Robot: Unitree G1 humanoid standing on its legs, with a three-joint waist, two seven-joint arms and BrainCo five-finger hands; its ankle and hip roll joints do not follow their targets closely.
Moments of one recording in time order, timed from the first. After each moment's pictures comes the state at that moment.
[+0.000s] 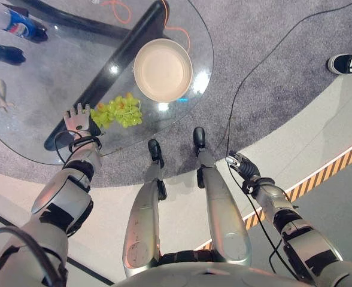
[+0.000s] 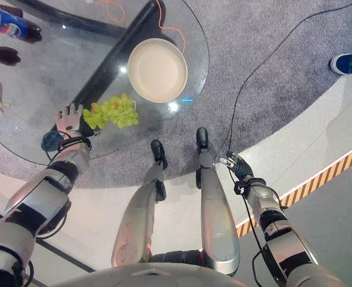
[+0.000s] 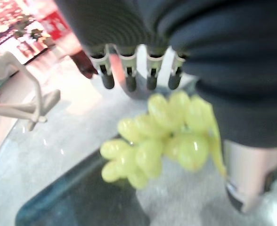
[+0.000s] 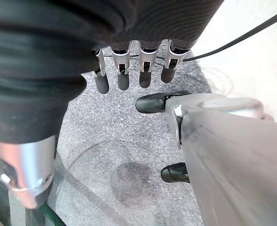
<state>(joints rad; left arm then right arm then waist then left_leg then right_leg) -0.88 0.52 -0.68 1.27 0.44 0.30 0.54 -0.43 -0.38 0.33 1.05 0.66 -0.22 0.22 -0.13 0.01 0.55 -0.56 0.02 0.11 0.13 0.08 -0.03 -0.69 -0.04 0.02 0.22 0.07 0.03</state>
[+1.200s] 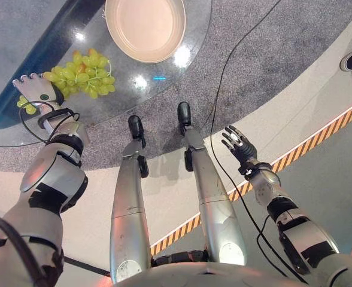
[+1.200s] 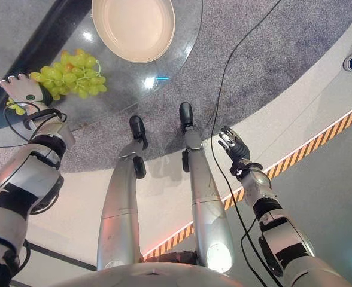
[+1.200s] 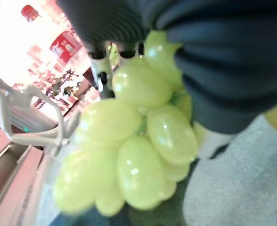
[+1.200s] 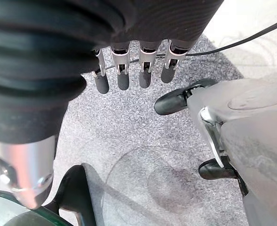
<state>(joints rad) -1.07 0.60 -0.70 1.35 0.51 0.62 0.70 -0.48 -0.35 0.33 0.97 0.99 -0.28 0.36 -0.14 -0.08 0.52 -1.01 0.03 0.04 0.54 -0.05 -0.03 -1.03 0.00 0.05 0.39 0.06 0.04</state>
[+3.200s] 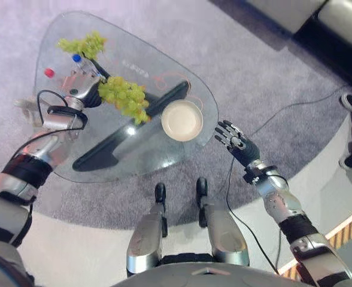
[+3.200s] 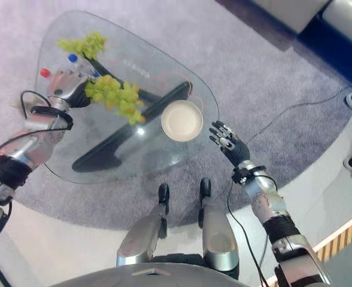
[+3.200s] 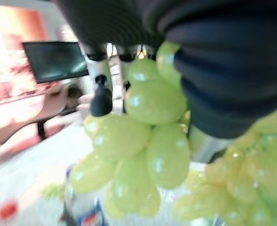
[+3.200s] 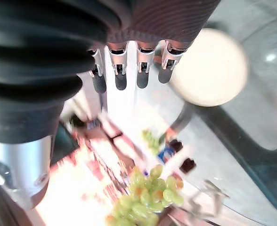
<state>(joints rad) -0.67 0.98 -0.55 0.27 0.71 0.04 0.19 -0.21 -0.49 0.20 0.30 0.78 -0.08 0.43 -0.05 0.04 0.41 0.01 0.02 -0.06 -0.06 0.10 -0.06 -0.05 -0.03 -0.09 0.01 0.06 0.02</state>
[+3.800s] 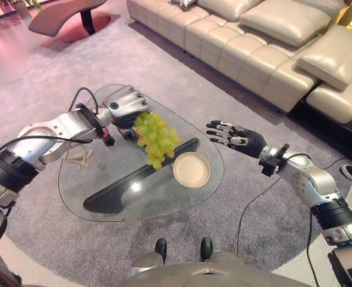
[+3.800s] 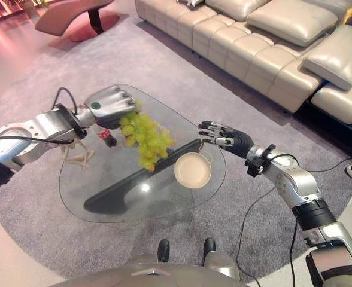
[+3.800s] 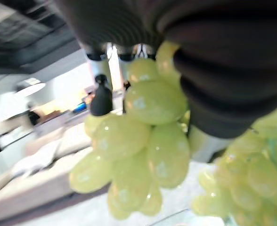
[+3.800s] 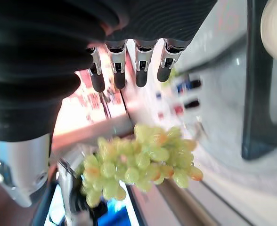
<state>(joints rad) -0.85 1.12 -0.80 0.00 0.77 -0.38 0.05 -0.35 -0.70 0.31 0.10 0.86 0.33 0.63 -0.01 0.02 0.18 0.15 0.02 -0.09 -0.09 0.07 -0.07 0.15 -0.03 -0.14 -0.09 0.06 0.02</state>
